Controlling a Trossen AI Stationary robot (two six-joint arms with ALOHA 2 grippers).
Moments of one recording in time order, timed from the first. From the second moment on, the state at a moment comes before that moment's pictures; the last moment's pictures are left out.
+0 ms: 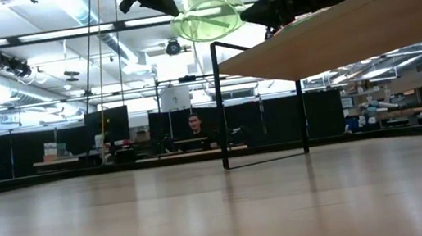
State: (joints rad) left arm 0.27 1.52 1.63 -0.72 -0.42 -0.31; right arm -0.40 1.19 0.63 0.62 -0.06 0.32
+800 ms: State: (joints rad) left arm 0.23 1.48 1.63 -0.68 -0.39 -0.14; right arm -0.40 1.19 0.63 0.63 -0.05 0.32
